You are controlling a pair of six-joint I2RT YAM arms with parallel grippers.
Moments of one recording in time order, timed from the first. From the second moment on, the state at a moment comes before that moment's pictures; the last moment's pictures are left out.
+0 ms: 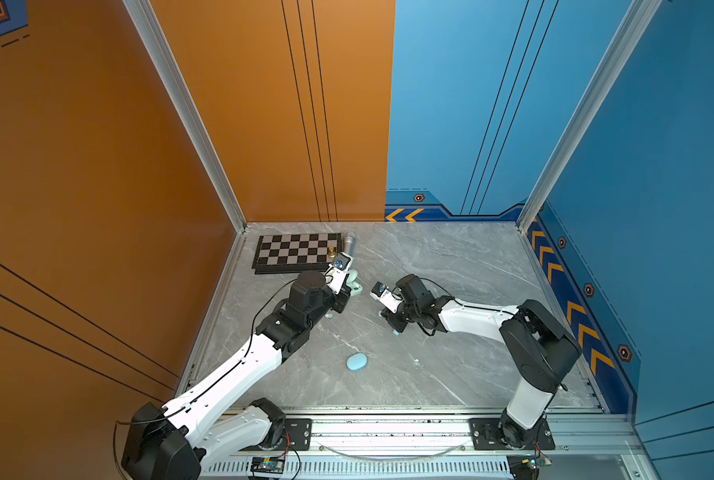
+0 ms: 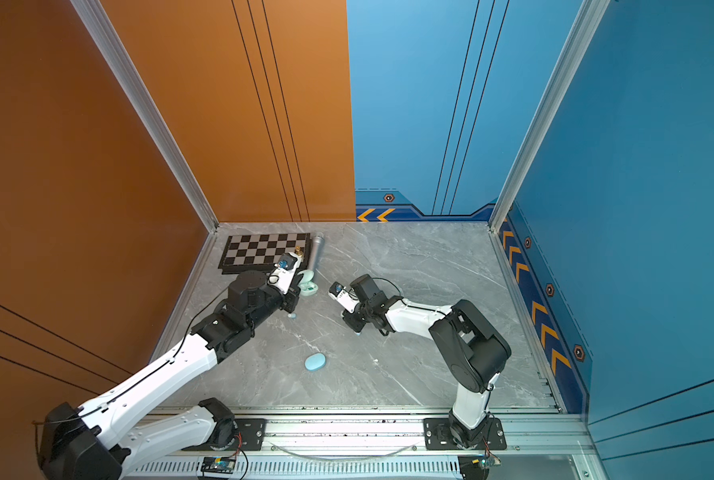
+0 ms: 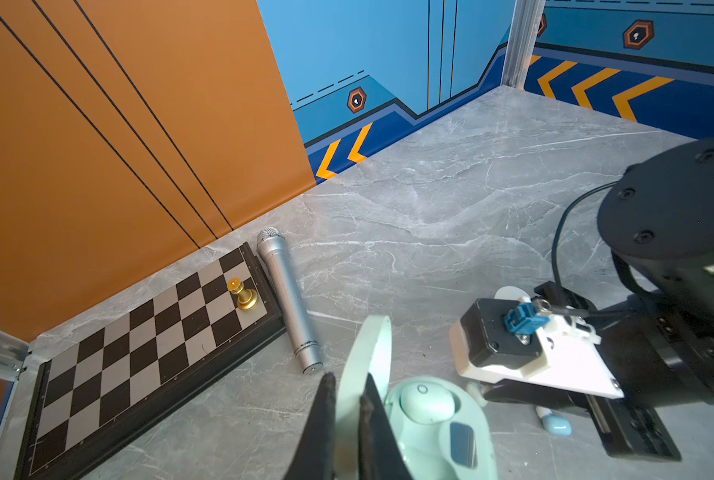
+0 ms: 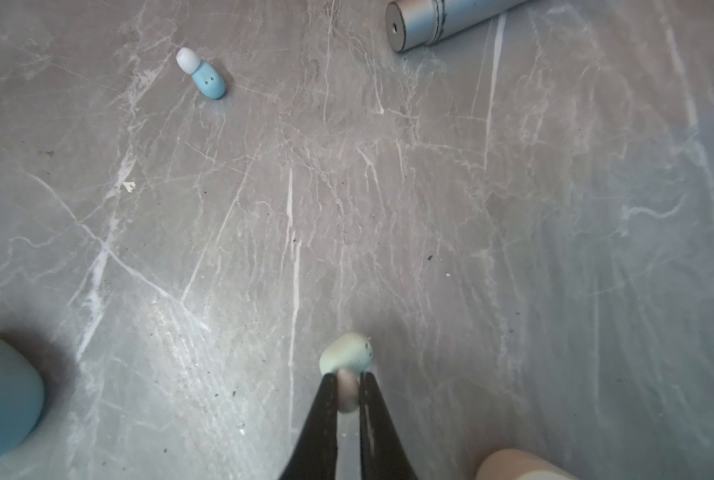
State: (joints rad) left arm -0.57 1.07 0.79 -0.05 -0.13 0.15; right arm 0.69 1.77 1.00 -0.07 -0.18 -0.22
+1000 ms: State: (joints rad) left arm -0.49 0.88 0.73 -0.09 -0.04 0.16; right arm 0.65 2.05 1.50 -0.73 -0.22 0.38
